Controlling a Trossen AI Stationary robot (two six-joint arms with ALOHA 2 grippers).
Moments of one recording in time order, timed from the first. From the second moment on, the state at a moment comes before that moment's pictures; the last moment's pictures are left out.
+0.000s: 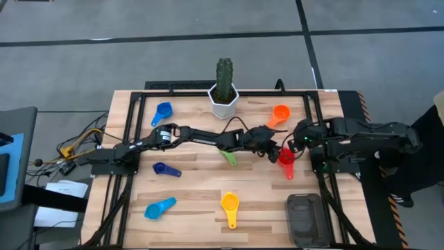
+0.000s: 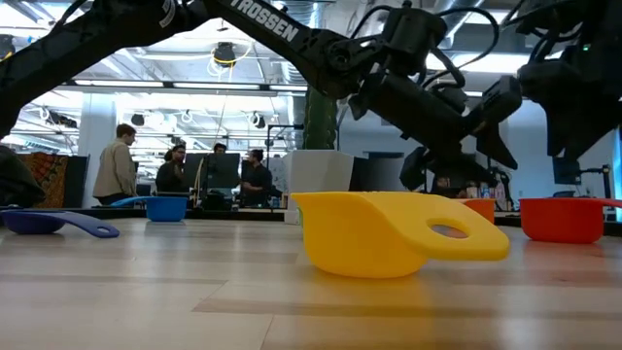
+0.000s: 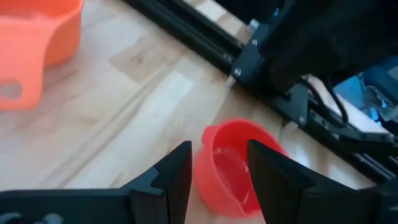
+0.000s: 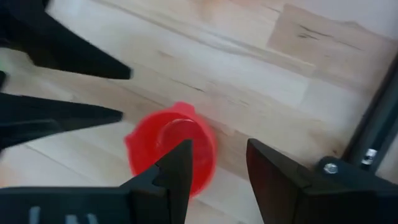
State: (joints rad) left arm 0.04 2.49 1.98 0.18 -0.15 -0.56; right arm -0.11 0.74 0.65 -1.11 0.16 1.07
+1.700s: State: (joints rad) left arm 0.06 2.58 1.98 0.21 -0.07 -0.54; right arm -0.05 0.74 0.65 -1.12 0.16 1.13
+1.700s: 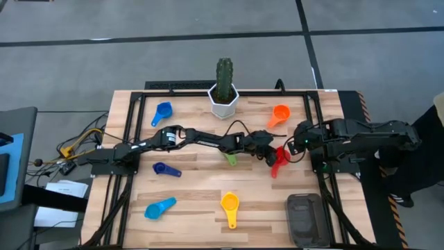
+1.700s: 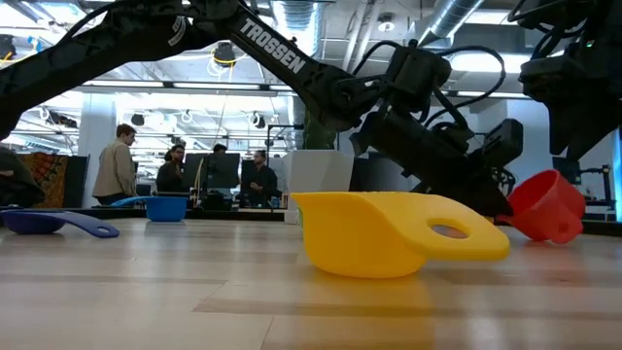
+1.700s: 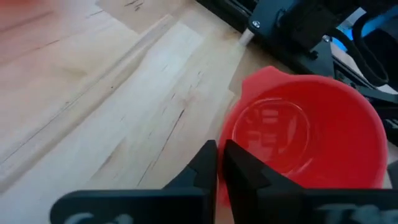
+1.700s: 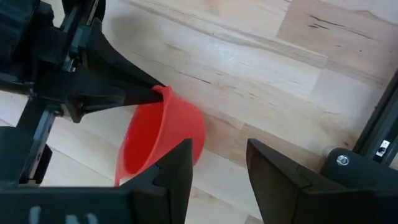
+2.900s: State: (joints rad) left arm 0.23 2.32 2.00 -0.22 -0.11 -0.40; right arm -0.10 0.64 0.69 -0.87 0.32 1.06
